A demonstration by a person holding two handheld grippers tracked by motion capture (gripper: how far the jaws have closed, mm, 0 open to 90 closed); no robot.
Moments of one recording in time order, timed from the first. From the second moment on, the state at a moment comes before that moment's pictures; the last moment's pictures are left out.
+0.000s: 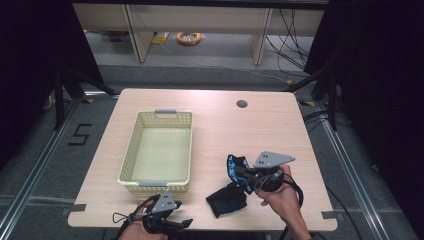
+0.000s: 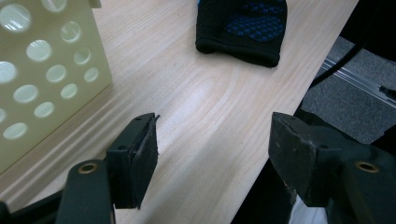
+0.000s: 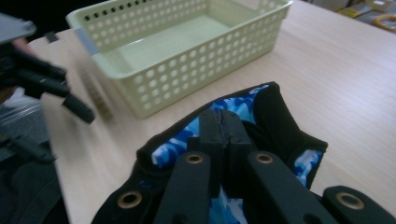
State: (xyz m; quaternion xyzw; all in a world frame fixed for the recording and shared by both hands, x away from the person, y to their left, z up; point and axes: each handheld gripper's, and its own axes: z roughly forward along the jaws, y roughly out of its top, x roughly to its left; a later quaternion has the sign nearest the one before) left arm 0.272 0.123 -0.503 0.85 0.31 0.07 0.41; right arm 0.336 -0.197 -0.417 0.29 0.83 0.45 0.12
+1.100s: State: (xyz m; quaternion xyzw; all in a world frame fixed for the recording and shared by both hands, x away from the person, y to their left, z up) left arm 0.275 0.120 -0.503 0.85 0.32 0.07 0.42; right arm 0.289 -0.157 -0.476 0.16 0.91 0.37 0.04
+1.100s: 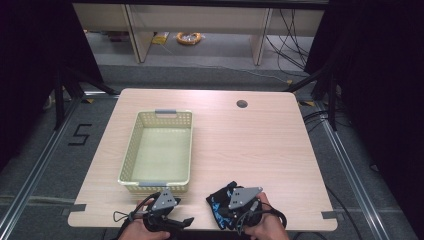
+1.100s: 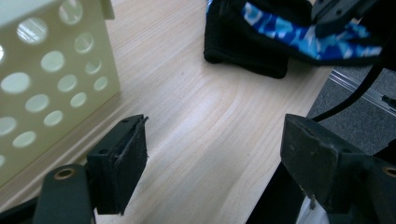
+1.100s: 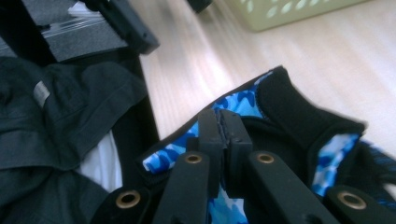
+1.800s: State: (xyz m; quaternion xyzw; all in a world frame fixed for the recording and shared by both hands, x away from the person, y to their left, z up) left arm 0.288 0.060 -0.484 0.86 0.25 0.08 0.44; right arm 0.267 -0.204 -0.479 0.34 0.87 0.36 0.08
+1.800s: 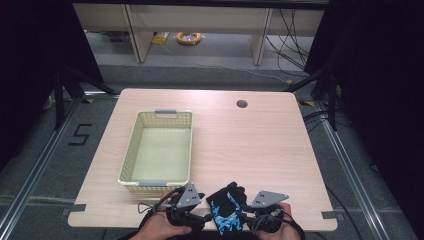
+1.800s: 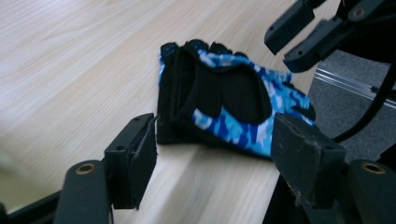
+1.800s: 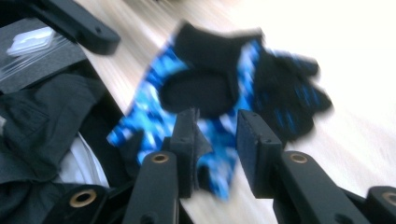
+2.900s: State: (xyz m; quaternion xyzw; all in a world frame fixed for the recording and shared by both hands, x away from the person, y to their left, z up) left arm 0.299 0.044 -0.478 0.89 0.20 0.08 0.40; right arm 0.262 -0.211 -0.486 0.34 0.87 0.35 0.08
